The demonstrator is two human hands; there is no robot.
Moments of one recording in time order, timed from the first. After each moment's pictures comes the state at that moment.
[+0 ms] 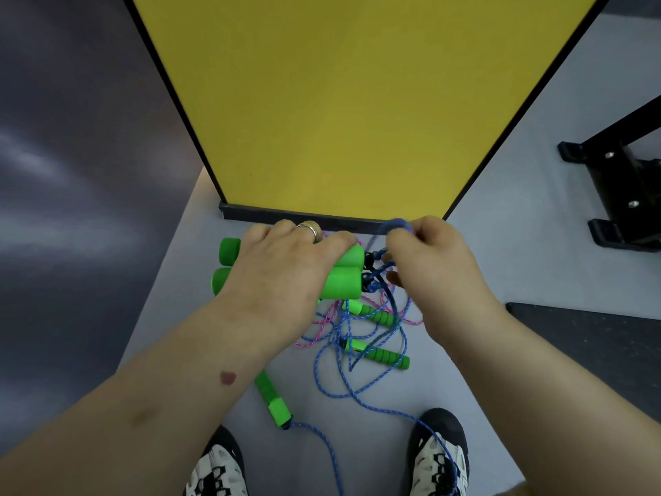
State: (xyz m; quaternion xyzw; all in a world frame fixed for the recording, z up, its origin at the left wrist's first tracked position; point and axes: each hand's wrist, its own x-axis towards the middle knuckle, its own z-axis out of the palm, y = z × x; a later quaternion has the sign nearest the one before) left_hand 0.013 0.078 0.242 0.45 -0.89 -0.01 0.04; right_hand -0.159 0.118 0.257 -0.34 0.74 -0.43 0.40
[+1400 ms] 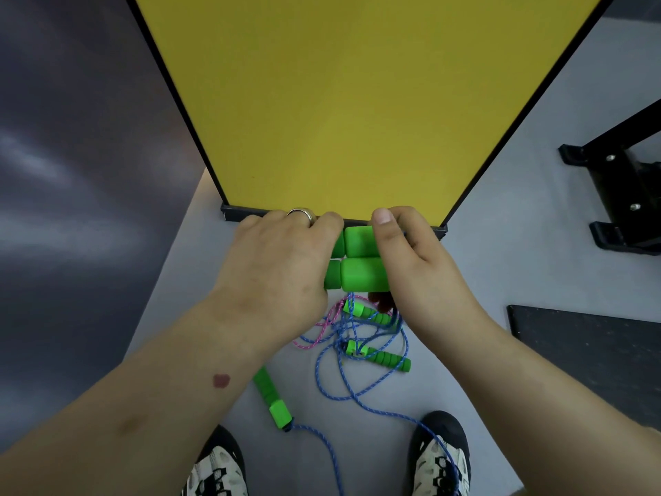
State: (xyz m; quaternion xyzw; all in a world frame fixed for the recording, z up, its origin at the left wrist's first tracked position) left_hand 0.013 0.078 0.270 0.49 -0.87 0.02 0.04; right_hand -0.142 0.130 0.268 -0.44 0.67 -0.44 0.41
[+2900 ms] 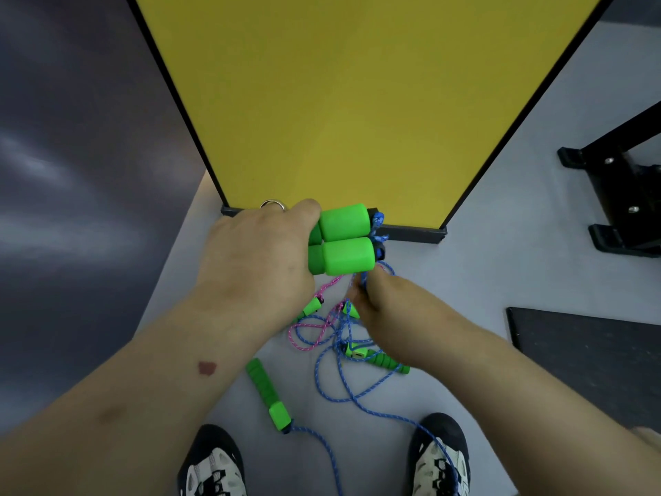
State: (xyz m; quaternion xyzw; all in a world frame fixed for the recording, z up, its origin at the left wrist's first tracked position) left_hand 0.022 0.073 0.278 0.53 -0.84 0.02 0.08; right_hand -0.149 0.133 0.235 -0.67 0.68 -0.05 0.28
